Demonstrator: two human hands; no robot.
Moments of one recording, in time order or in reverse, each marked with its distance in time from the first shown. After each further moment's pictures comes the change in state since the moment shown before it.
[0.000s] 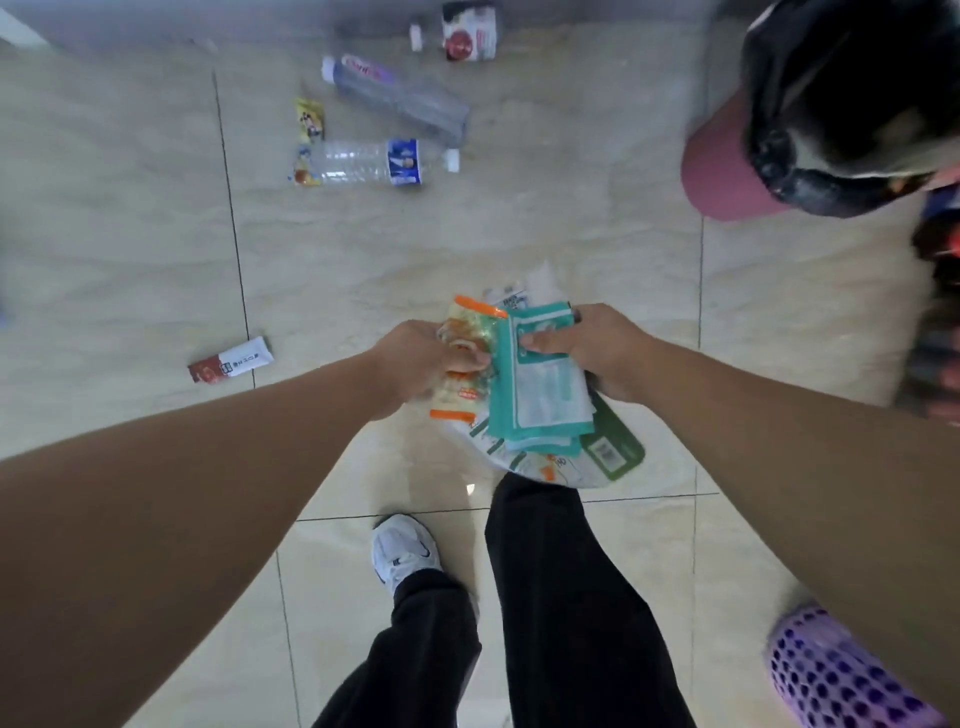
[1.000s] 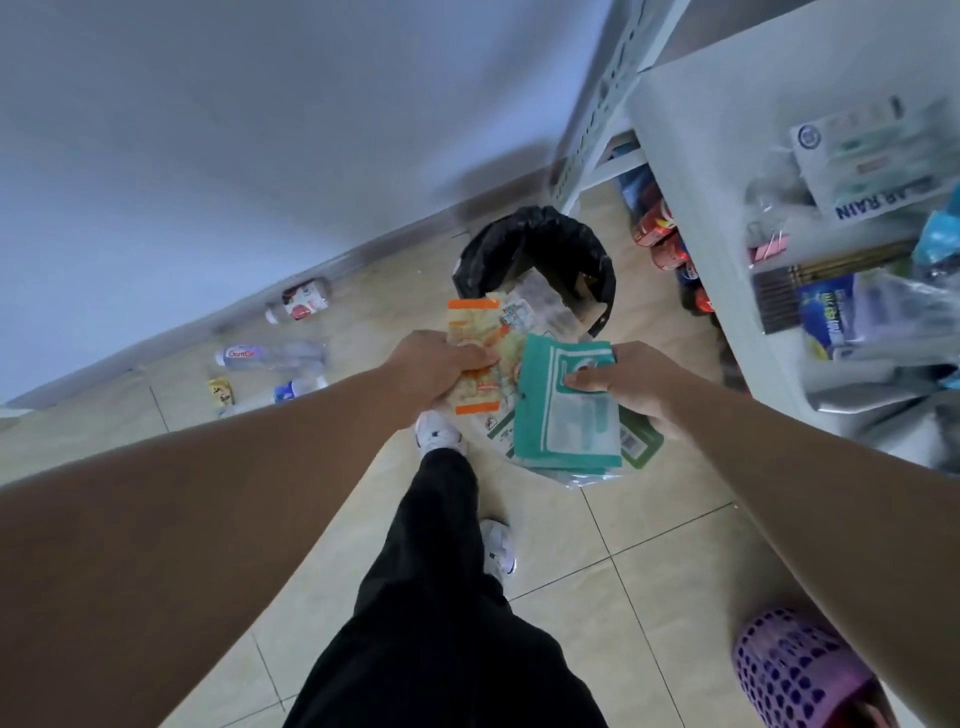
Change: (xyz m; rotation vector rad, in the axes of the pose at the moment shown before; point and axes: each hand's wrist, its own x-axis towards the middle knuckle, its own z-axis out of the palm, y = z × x) left_hand -0.071 0.342 0.210 0.233 0.004 0.098; right_hand -0.169 -0.095 -0.327 0.012 0.276 -0.017
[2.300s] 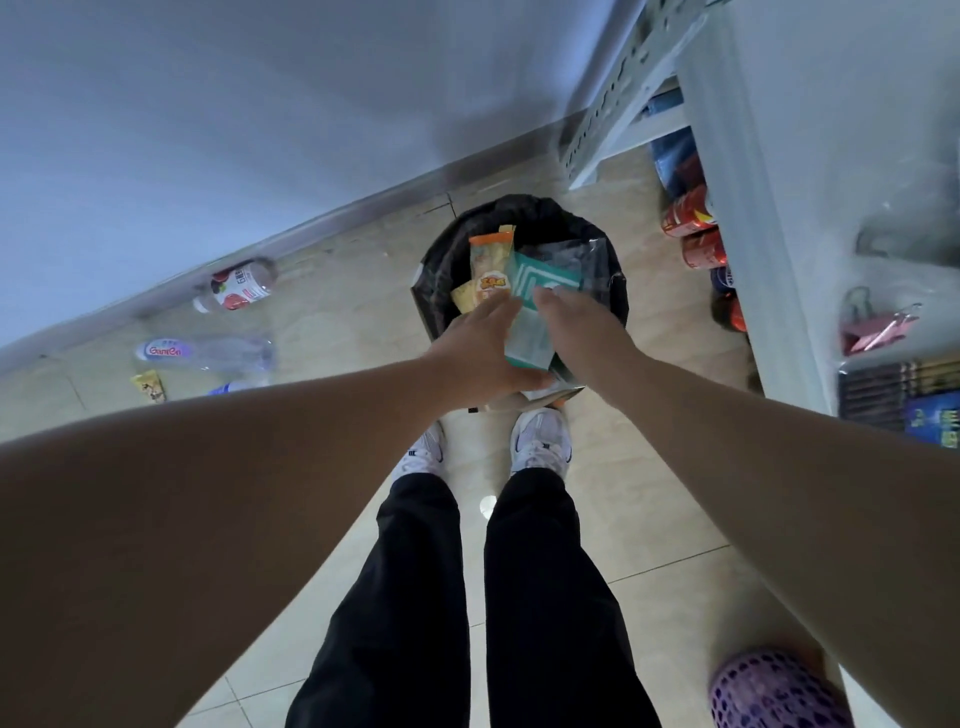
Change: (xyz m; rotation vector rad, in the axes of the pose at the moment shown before) left_hand 0.171 0.052 0.076 0.872 -0.055 0.370; right_hand 0.183 -0.059 -0.012 -0.114 0.092 -0.104
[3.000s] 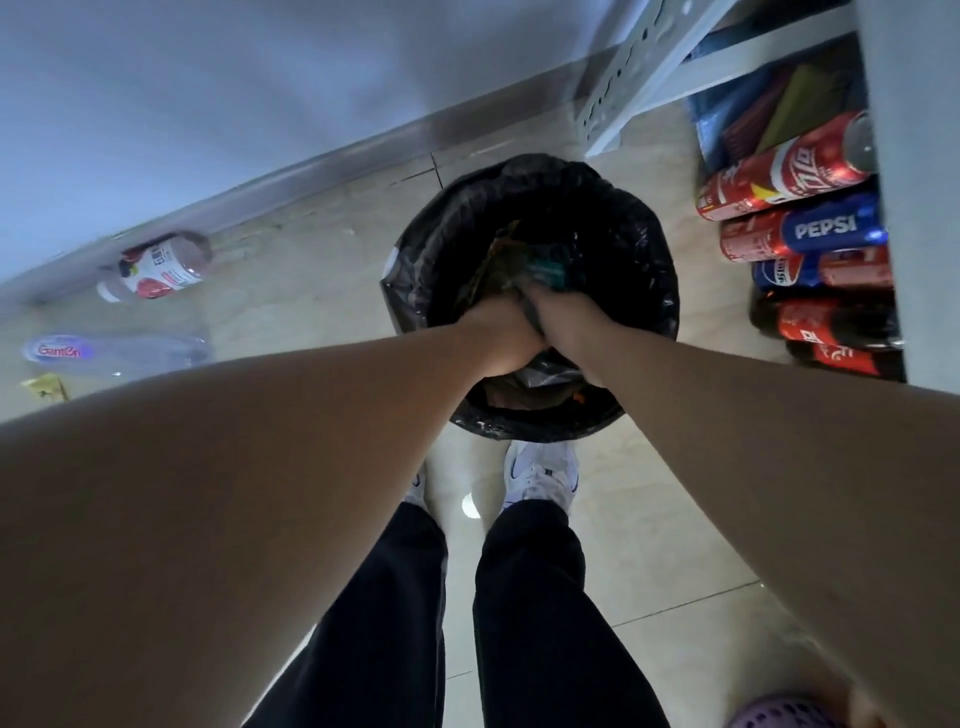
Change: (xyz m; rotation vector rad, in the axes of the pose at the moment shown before) left_hand 0.113 -0.019 0.043 -0.239 -0.031 -0.154; right_hand 0.138 0.042 0.054 0.131 -0.085 0.166
